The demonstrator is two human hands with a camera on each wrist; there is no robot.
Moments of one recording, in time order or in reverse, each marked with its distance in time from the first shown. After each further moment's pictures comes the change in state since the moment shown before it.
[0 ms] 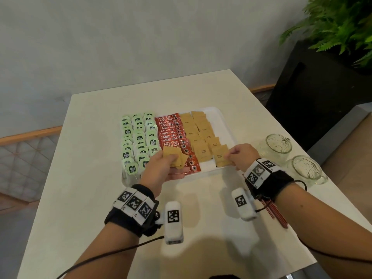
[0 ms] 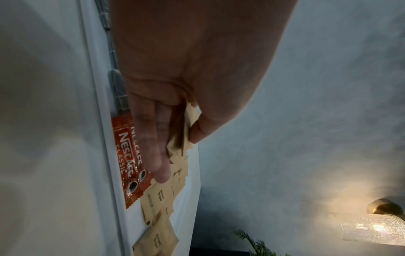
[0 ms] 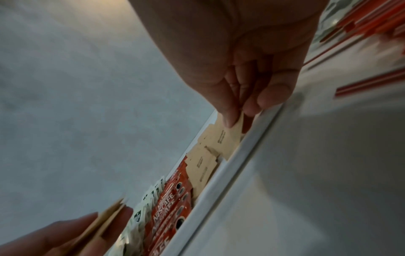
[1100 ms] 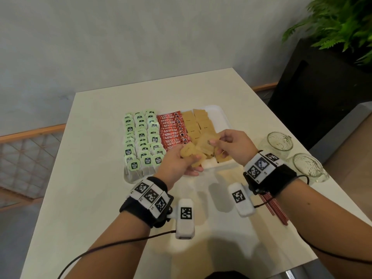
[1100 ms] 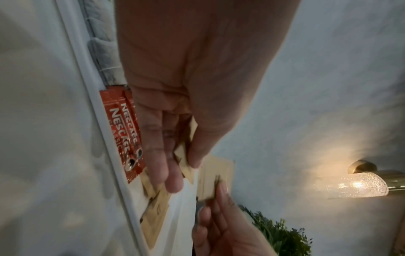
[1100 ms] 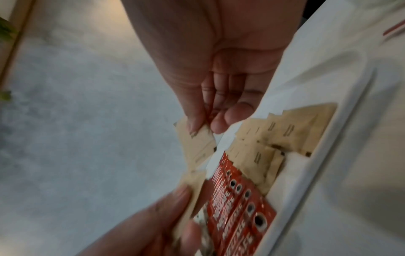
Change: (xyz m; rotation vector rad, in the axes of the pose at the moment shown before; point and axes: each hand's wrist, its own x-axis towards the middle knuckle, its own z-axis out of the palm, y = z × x) left_hand -0.003 -0.002 0.029 0.160 -0.158 0.113; right_hand -0.008 -0.024 0.005 0.459 -0.145 -0.341
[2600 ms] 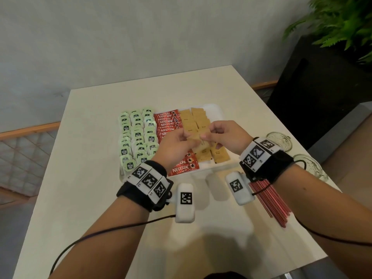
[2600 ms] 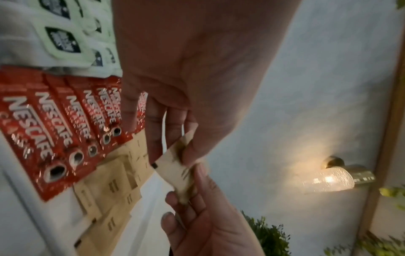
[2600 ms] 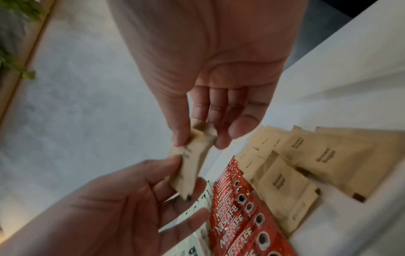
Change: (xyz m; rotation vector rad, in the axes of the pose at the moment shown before) left_hand 0.018 0.034 0.004 0.271 0.091 0.152; right_hand 0.019 -0.027 -0.003 -0.134 -0.196 -0.035
